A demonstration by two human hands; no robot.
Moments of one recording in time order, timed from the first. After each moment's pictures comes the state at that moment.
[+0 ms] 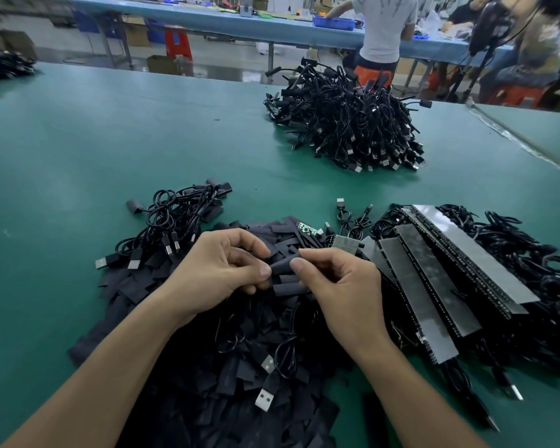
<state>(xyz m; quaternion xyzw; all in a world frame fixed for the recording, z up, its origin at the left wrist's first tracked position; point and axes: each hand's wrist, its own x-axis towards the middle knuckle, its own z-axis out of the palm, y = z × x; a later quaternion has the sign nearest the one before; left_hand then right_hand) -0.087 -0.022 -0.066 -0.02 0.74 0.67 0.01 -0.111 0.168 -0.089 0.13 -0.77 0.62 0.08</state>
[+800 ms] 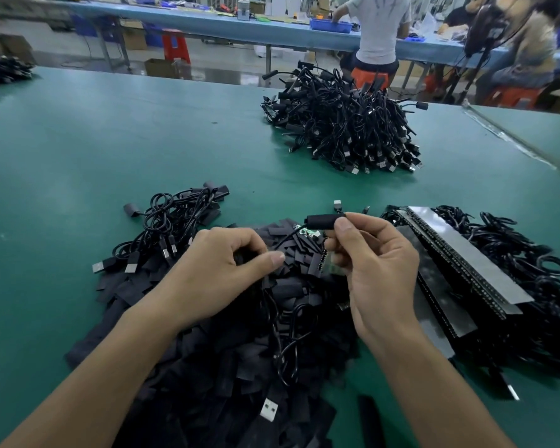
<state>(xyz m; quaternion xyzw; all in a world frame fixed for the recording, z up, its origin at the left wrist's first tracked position) -0.083 -0.018 -0.049 0.06 0.89 0.44 -0.11 -0.110 0.171 -0.043 0.02 -0.58 0.81 0.07</state>
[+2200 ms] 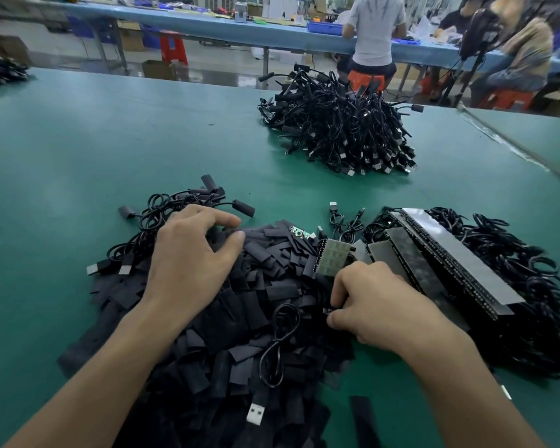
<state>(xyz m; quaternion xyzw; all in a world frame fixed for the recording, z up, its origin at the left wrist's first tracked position) -0.086 -0.020 -0.052 -0.06 0.89 0.34 -0.29 -0.107 0.203 -0.024 0.12 -0.97 0.12 -0.16</state>
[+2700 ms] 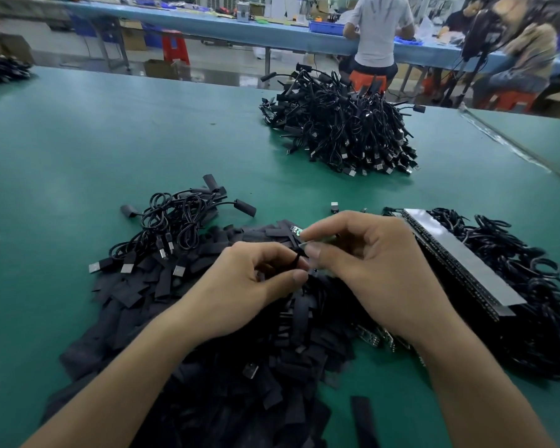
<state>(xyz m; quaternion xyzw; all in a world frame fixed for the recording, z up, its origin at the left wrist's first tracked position) -0.081 0.010 -0.056 0.11 0.82 0.56 -0.02 -0.104 0.196 -0.005 0.25 -0.81 0.53 0.02</state>
